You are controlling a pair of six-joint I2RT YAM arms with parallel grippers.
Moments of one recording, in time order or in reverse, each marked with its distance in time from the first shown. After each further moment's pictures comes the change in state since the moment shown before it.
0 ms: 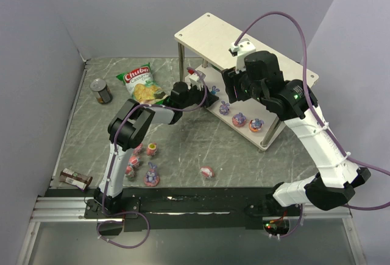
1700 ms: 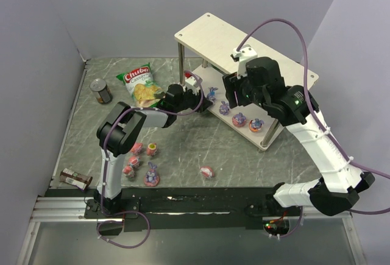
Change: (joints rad) left arm 0.008 -0.157 -0.164 -0.086 -0.014 0.100; right arm 0.000 -0.055 -0.095 0.030 -0.023 0.029
